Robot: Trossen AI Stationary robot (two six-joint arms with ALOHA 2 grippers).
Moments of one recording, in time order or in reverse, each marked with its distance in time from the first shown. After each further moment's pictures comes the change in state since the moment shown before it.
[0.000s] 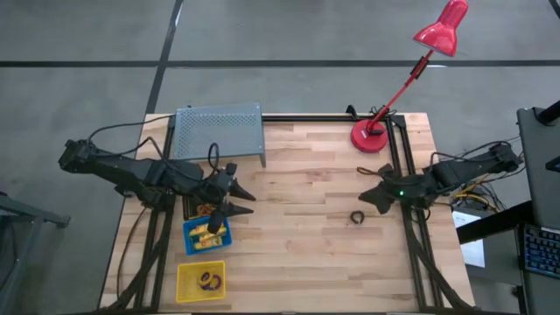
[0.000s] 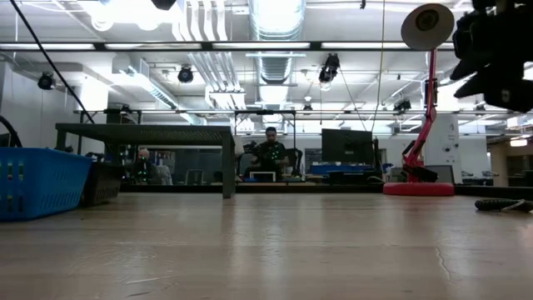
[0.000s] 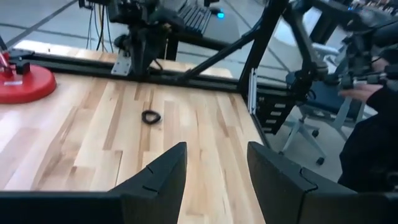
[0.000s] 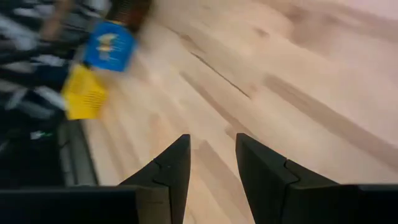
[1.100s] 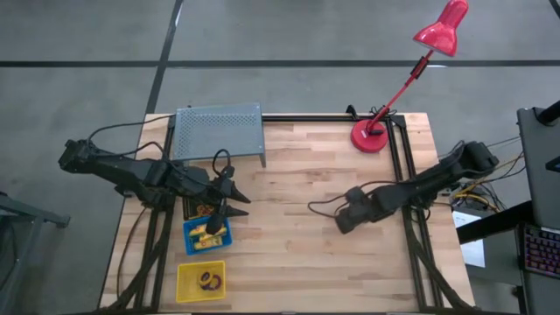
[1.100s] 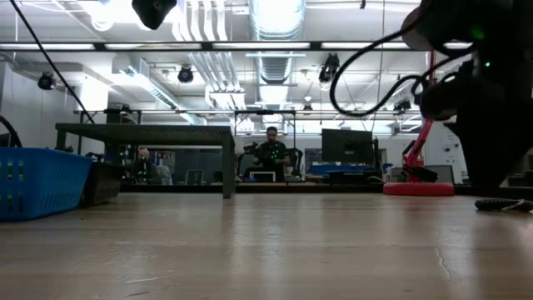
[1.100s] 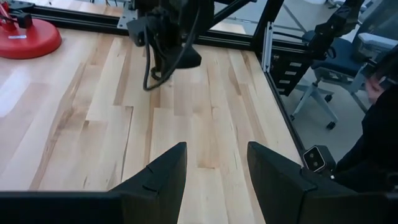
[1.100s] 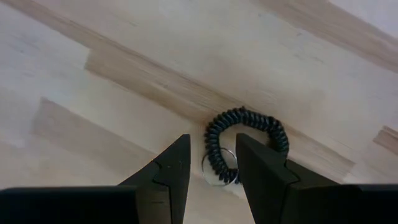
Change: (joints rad) left arm 0.000 0.000 0.000 -0.178 0.000 0.000; right arm 0.001 0.904 0.230 -0.091 -0.167 0.246
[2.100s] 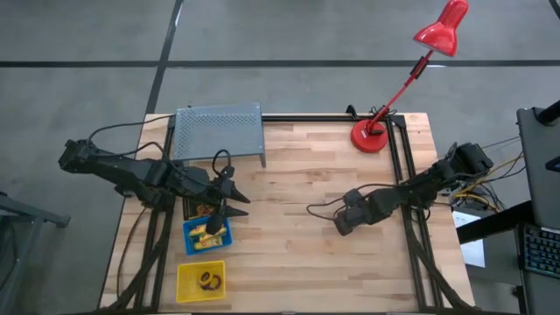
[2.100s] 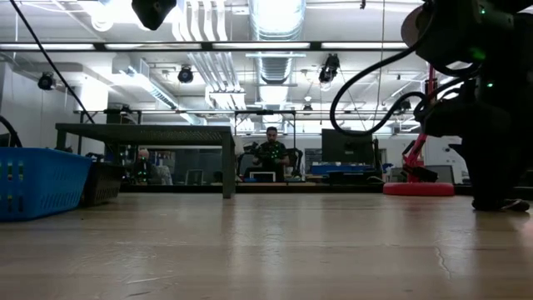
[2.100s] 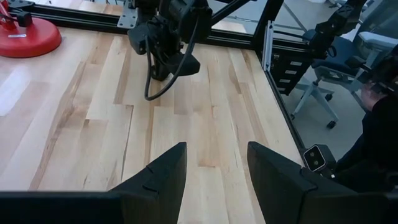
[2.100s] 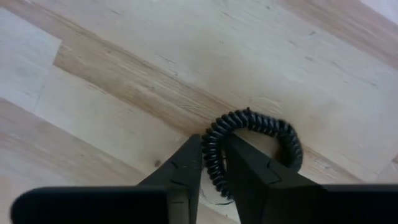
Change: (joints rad) left arm 0.000 0.000 -0.002 -0.003 0.000 0.000; right arm -0.001 0.072 -0.046 0.098 0.002 -0.041
